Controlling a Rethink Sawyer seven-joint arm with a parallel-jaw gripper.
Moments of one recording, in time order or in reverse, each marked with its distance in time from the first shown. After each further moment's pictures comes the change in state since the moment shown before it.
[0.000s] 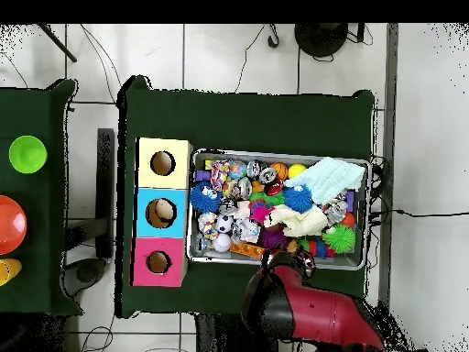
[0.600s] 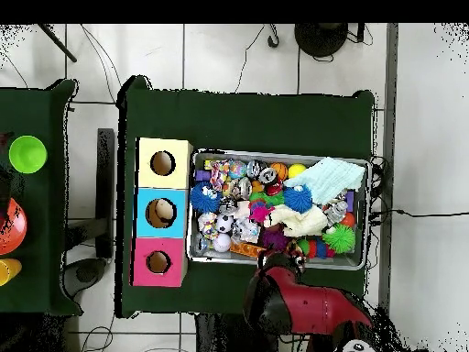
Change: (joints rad) arm -0.029 0.134 0.023 -0.001 -0.080 -0.167 0.000
